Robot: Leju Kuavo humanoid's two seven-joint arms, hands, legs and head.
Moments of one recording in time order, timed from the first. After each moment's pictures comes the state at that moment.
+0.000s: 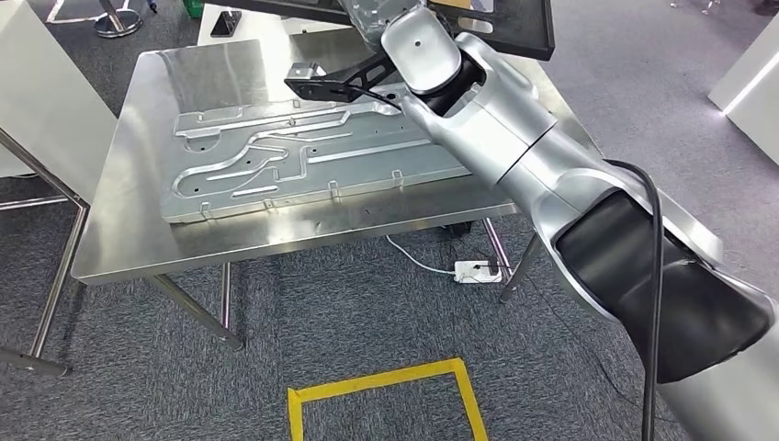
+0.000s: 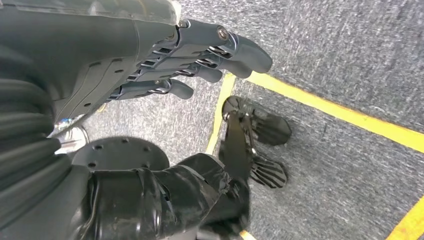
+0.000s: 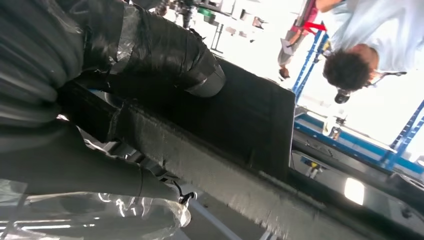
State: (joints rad) left arm -0.10 0.22 -0.65 -0.15 1.23 0.32 -0.05; right arm -1.40 -0.09 0.97 -0.52 1.29 0.22 0.03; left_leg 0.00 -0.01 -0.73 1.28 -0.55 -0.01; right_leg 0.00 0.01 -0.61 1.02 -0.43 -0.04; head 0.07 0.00
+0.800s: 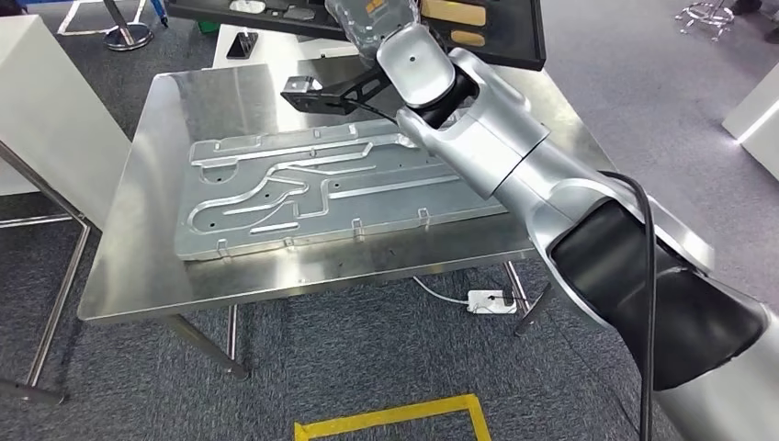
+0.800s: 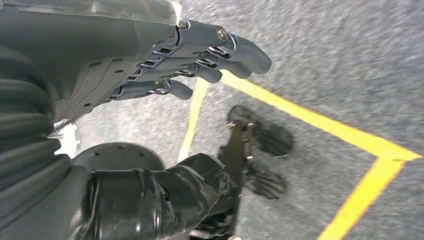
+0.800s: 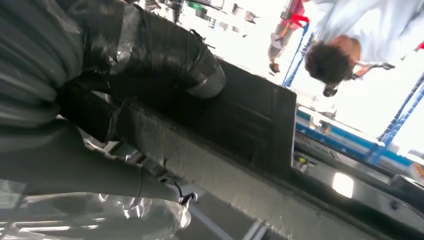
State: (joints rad) left arm -0.10 0.23 -0.65 -0.15 1.23 0.33 -0.06; right arm -1.38 -0.10 0.97 -0.52 1.29 0.22 0.03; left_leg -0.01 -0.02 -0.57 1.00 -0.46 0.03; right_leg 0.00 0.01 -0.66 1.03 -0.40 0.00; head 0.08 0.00
